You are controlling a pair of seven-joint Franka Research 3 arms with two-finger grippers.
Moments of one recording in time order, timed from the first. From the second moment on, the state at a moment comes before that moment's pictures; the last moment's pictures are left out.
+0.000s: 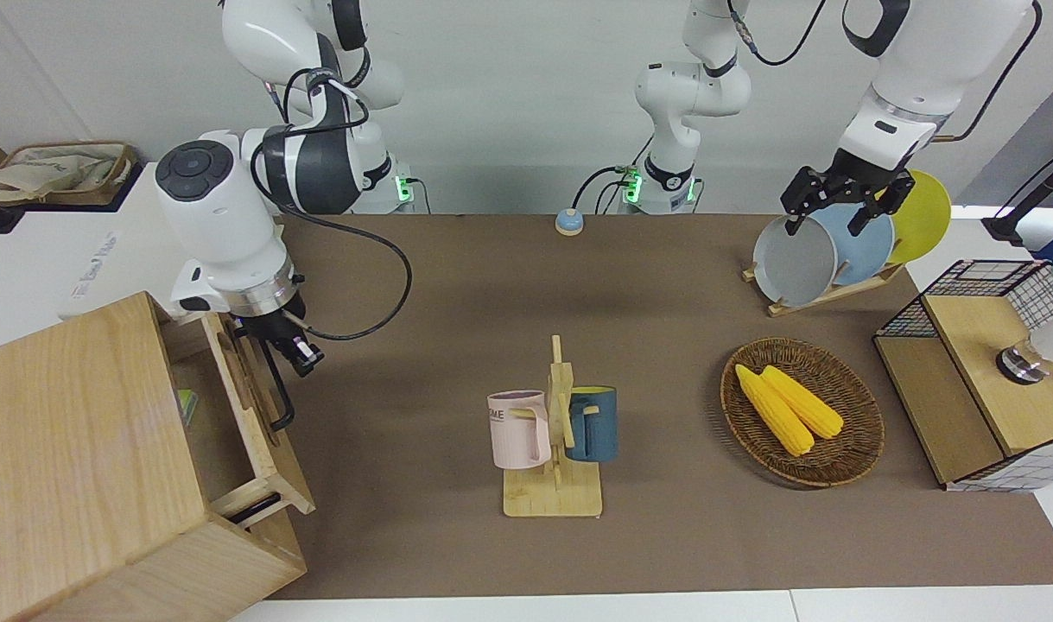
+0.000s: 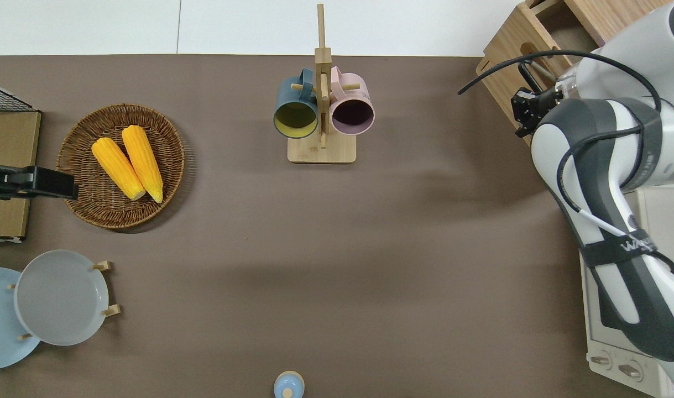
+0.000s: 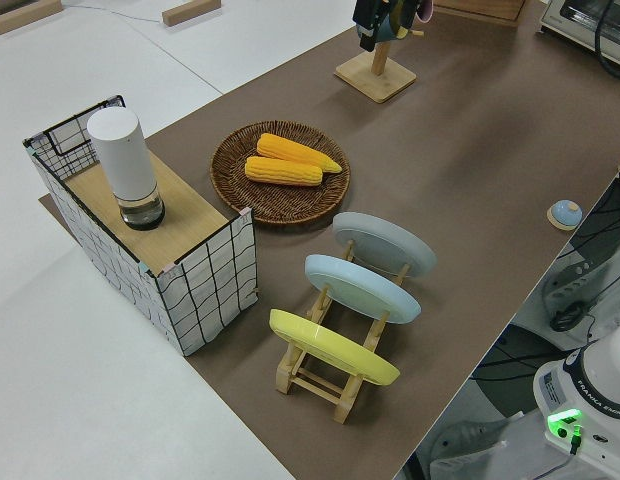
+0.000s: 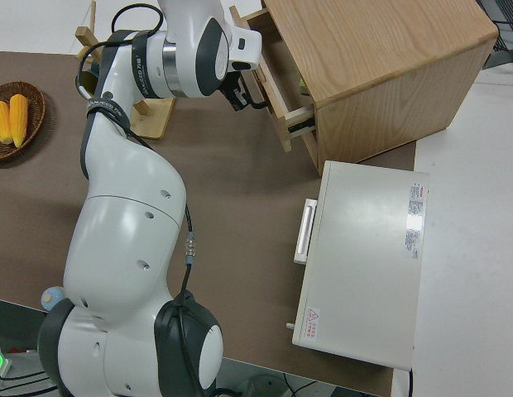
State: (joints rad) left arm -0.15 0.04 0.15 -1.49 -0.02 1.55 0.05; right arm 0.12 0.43 -0.08 -1.32 0.02 1.81 0.78
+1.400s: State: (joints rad) left arm -0.15 0.04 0.15 -1.49 -0.02 1.55 0.05; right arm 0.02 0.43 -0.07 -1.32 0.02 1.81 0.62
